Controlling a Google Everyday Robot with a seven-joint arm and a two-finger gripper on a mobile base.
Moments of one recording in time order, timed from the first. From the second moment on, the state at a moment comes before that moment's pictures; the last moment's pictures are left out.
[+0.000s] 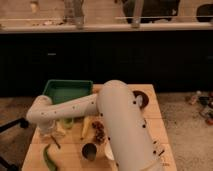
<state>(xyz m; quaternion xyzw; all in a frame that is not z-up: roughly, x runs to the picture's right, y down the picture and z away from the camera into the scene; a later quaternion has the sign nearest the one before) -0.313 0.262 0.827 -0.20 -0.32 -0.71 0.59</state>
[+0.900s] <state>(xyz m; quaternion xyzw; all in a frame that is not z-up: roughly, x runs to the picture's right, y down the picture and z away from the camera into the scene) -0.313 0.255 0.816 -0.19 -0.33 -0.70 0.60</state>
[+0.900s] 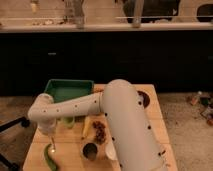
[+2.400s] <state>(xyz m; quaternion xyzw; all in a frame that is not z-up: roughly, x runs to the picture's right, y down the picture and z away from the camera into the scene) -0.325 0.232 0.762 -0.14 -0.27 -0.75 0.59</state>
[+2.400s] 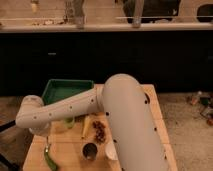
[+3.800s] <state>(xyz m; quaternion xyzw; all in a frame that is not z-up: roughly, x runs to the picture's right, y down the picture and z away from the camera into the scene) -0.321 0.122 0.741 -0.15 -0.20 -0.75 0.62</state>
